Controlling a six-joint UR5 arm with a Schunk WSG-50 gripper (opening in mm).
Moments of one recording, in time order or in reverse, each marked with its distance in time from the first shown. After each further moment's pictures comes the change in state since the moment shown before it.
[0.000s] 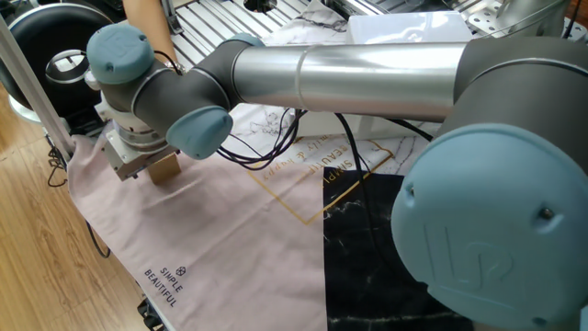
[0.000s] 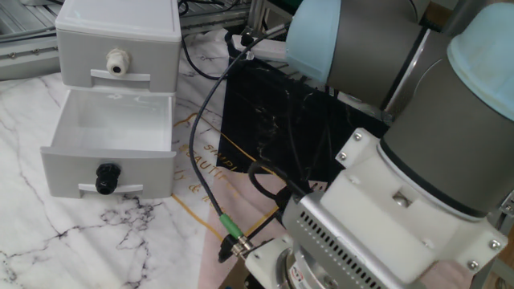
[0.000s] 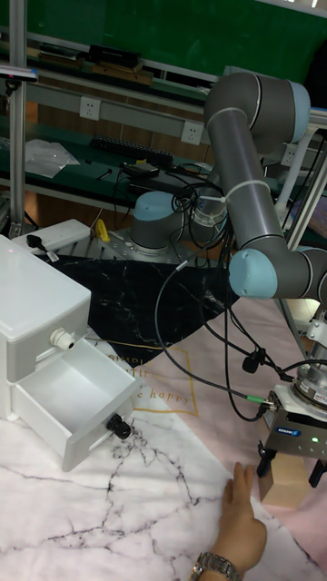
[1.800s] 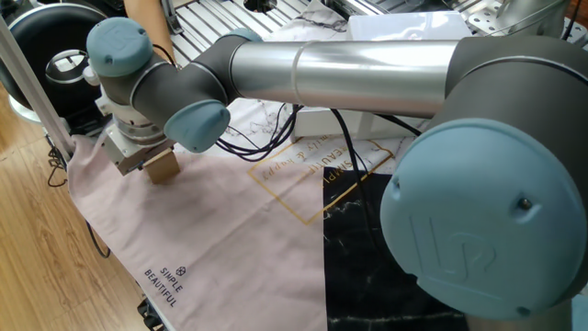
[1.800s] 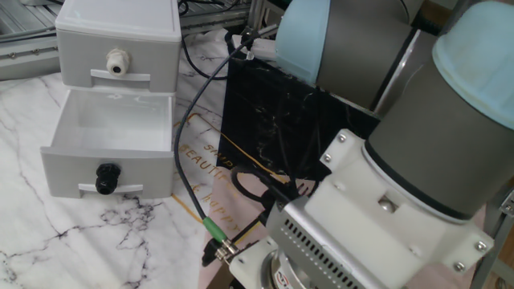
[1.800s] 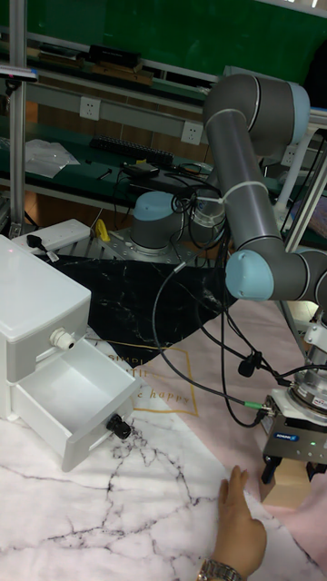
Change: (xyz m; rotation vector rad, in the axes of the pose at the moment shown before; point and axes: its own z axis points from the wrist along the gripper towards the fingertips) arm -0.005 -0.007 0.001 -0.005 0.003 -0.051
